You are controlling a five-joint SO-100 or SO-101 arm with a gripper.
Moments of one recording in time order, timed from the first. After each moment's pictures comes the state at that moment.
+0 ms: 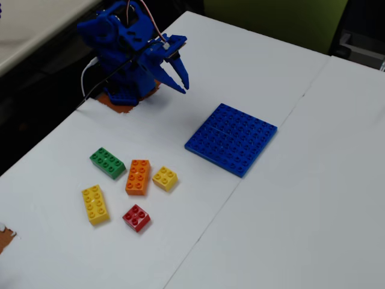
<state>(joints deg) 1.8 167.8 141.8 63.2 -79.1</state>
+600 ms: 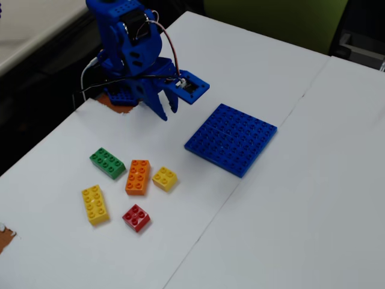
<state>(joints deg) 21.4 110.7 100.3 78.2 -114.4</state>
